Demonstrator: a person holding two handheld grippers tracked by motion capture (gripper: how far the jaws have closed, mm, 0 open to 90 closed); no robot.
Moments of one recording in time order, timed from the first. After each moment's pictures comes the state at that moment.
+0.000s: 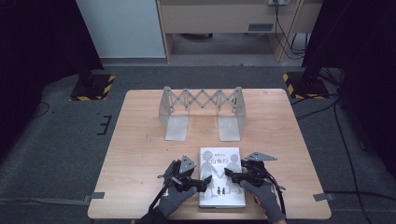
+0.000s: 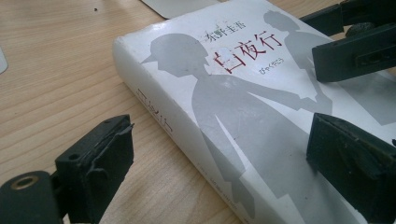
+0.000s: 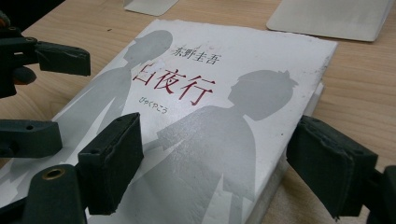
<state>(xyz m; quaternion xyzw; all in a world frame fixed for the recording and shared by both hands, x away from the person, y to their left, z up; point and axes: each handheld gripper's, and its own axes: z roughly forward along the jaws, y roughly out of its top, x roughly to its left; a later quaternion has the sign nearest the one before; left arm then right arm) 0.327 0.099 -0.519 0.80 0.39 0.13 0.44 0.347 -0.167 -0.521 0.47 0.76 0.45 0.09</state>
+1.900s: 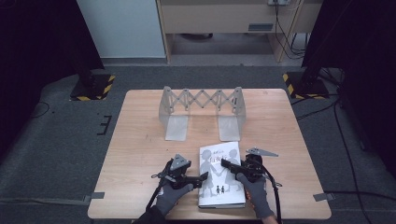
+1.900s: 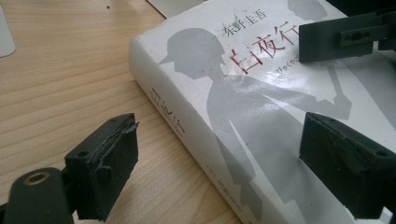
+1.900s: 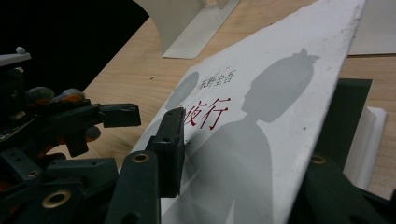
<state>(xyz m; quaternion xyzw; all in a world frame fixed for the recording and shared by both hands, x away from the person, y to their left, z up) 0.333 0.117 -0.521 0.76 0.43 0.08 0.48 0.357 -0.159 -0.513 0.50 0.69 0.53 0.01</state>
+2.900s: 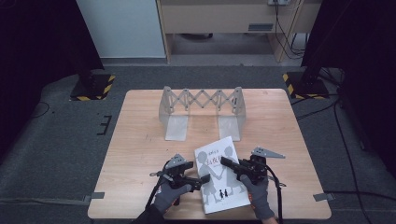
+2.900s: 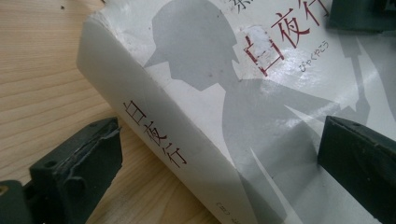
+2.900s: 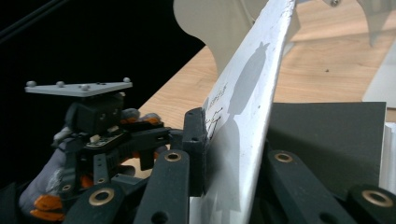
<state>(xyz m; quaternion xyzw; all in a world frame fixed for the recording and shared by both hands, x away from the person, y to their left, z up) 0.335 0.121 -0.523 0.74 0.40 0.01 0.54 0.340 -0.161 -0.483 0.42 0.67 0.61 -0.01</state>
